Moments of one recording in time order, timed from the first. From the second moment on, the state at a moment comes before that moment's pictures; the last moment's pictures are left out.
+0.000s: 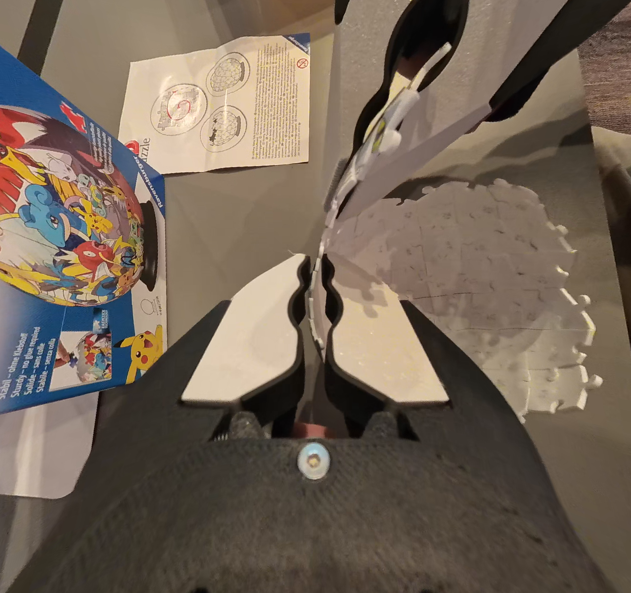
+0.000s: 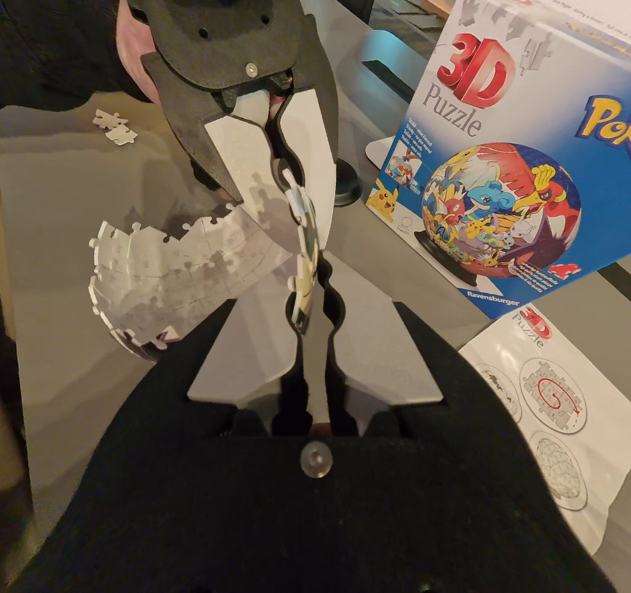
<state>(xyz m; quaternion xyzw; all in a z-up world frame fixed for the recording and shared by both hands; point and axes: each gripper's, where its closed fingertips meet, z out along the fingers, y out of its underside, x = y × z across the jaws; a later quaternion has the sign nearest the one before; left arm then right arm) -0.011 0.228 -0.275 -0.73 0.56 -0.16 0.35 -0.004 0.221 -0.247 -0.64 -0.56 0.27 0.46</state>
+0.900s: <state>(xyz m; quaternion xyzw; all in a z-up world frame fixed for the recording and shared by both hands) -0.012 0.233 -0.287 -0.74 0.55 -0.20 0.33 -0.008 0.226 -0.255 -0.61 -0.59 0.23 0.47</state>
